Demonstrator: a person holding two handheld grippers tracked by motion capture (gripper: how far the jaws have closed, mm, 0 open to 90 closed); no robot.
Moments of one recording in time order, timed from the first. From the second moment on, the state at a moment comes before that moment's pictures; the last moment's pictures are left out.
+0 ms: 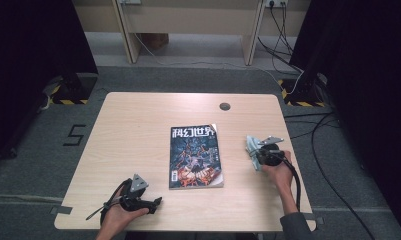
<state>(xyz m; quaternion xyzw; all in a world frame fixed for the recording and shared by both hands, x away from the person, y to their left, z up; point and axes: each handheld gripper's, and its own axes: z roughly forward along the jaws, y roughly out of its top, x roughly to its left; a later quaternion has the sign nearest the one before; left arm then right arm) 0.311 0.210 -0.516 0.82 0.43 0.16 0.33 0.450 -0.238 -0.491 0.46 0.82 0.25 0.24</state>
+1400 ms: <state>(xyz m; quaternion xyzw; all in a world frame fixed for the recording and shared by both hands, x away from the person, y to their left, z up) 0.309 0.209 -0.516 0.83 0.42 0.16 0.34 0.419 -0.209 -0.465 0.47 0.79 0.34 0.20</state>
